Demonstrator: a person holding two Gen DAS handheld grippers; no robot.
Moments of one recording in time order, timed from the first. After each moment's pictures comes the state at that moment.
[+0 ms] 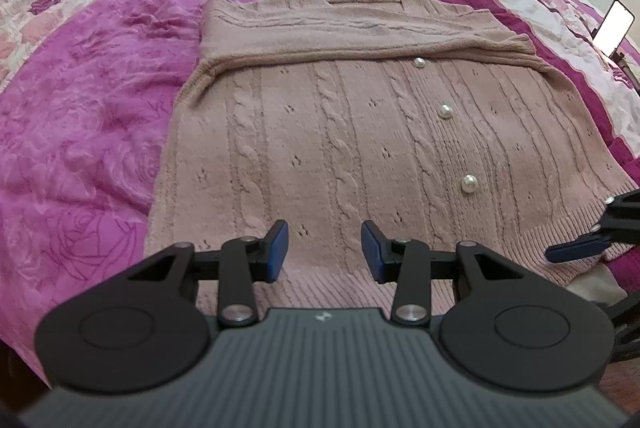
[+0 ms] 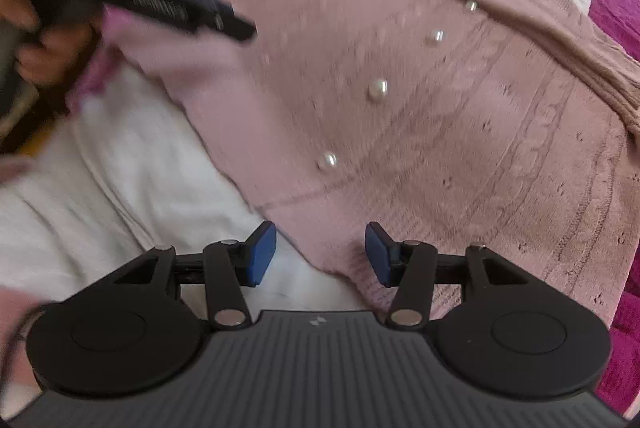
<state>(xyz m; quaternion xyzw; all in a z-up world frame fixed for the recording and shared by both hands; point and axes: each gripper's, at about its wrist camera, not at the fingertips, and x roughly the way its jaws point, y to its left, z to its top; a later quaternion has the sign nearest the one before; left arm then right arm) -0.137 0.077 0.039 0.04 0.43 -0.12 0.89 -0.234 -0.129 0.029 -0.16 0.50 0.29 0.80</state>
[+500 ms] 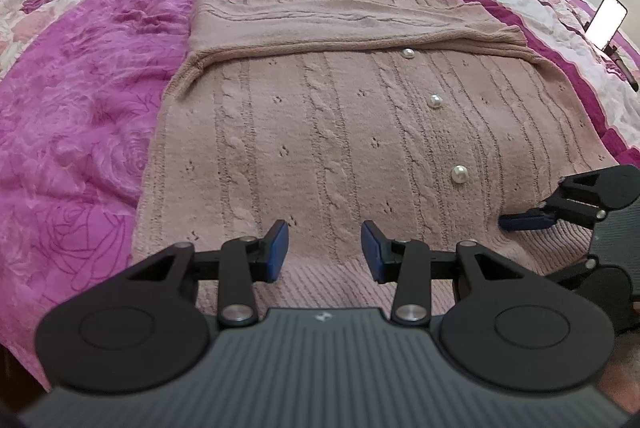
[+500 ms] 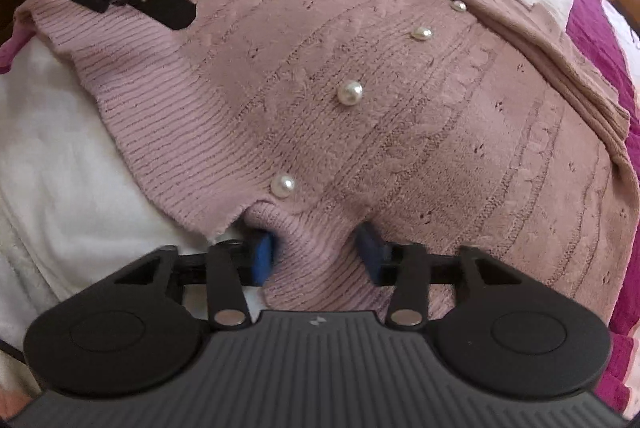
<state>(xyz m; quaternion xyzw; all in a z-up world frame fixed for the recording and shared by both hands) -0.140 0.073 0.035 0.04 0.43 -0.14 0.89 -0.222 -0.107 0.005 -0.22 0.46 0.22 0.83</state>
